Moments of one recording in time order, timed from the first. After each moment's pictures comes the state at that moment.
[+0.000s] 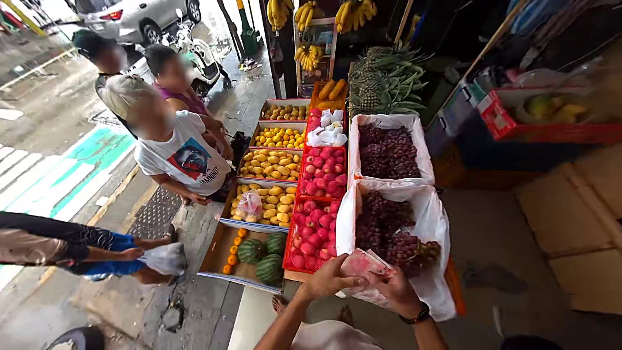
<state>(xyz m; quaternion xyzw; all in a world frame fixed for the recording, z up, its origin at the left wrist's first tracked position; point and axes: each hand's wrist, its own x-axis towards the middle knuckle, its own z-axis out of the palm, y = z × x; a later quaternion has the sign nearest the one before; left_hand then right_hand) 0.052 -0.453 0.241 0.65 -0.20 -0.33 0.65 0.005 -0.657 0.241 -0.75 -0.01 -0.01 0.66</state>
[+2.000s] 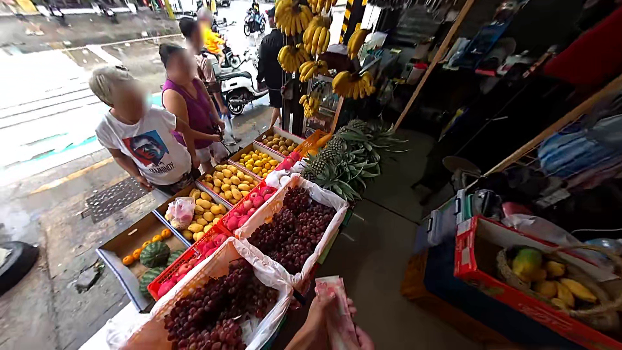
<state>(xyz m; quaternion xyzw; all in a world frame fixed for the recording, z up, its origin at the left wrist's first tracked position) 0.312 -1.053 0.174 0.29 0.19 -0.10 0.93 0.287 -1.194 0.169 -0.71 0.07 0.21 0.67</state>
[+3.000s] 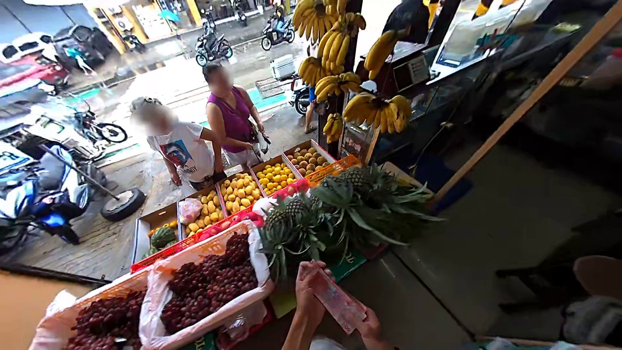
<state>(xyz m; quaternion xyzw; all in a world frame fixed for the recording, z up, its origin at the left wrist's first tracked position) 0.910 -1.219 0.221 0.19 0.24 0.39 0.87 0.978 -1.369 0.198 -0.59 -0.16 0.42 0.67</state>
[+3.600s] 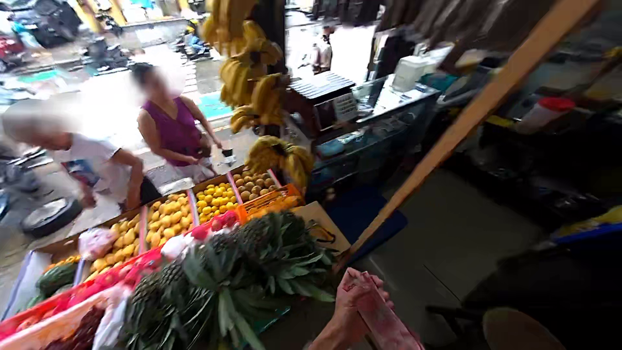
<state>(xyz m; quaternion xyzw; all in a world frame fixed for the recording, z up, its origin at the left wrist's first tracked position) 1.451 -1.331 0.242 0.16 0.09 0.22 0.96 1.499 -1.505 0.174 -0.56 -0.27 0.28 0.73</state>
